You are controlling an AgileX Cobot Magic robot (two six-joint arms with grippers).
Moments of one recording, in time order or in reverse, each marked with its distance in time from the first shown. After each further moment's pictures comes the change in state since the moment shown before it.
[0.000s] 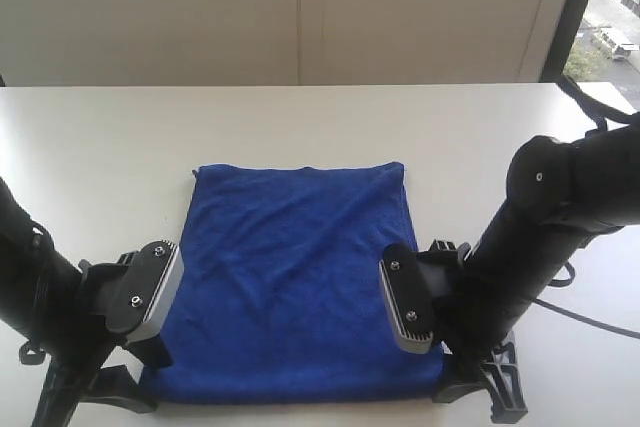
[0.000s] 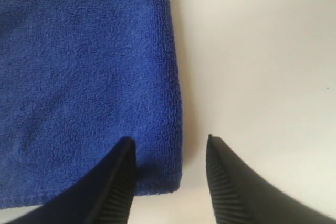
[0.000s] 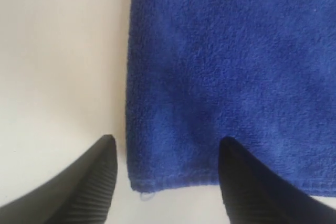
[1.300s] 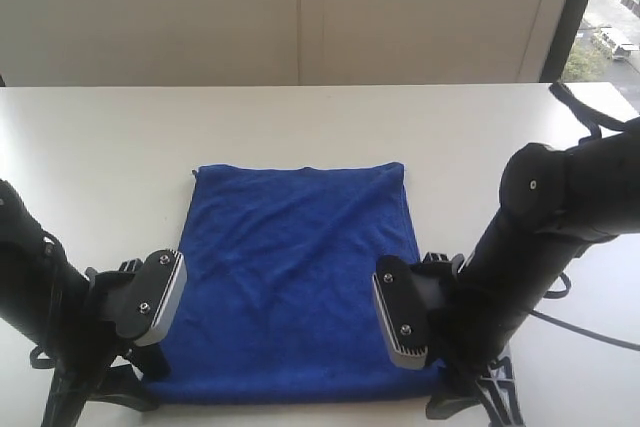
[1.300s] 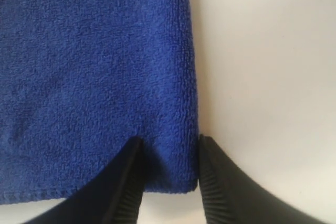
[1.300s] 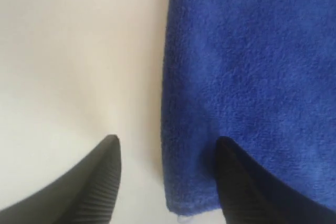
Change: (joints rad) left arm 0.000 0.059 0.000 0.000 -0.056 0.000; right arm 0.031 -0.004 0.020 0.021 0.021 0.000
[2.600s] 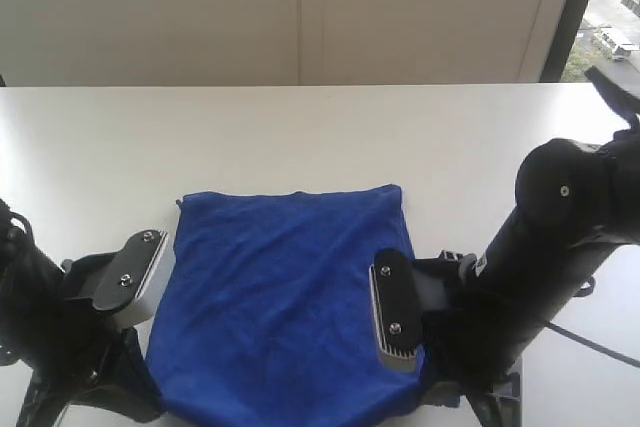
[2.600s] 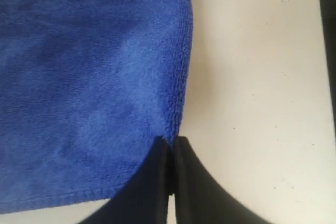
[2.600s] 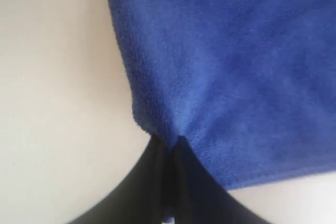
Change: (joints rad) left arm 0.000 -0.164 0.000 -0.002 0.256 -0.215; right arm 0.086 -0.180 0.044 -0.071 0.029 0.323
